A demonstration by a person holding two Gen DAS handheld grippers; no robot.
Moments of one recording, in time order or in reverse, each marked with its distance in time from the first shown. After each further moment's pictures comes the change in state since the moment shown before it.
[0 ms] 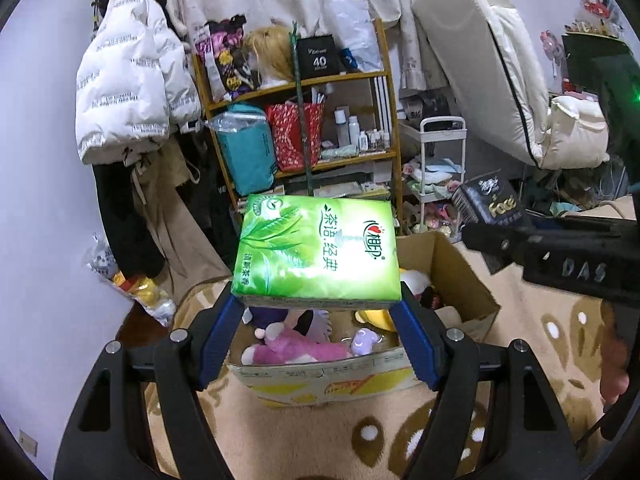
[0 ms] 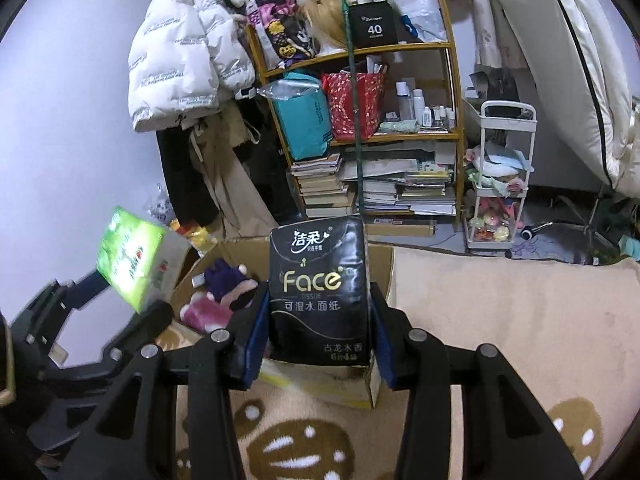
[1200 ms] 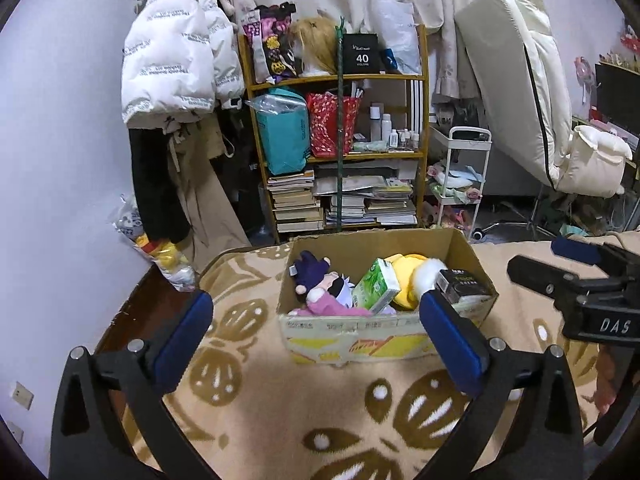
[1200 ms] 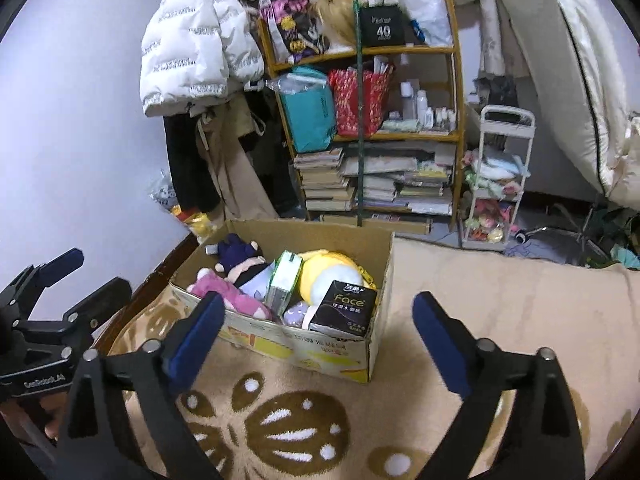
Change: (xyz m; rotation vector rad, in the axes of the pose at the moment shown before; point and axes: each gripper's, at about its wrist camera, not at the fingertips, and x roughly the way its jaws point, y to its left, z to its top) left arm -0.067 0.035 -0.012 -0.124 0.040 0.066; right arm -0.043 0.017 -0.024 -0.087 -0.008 -0.035
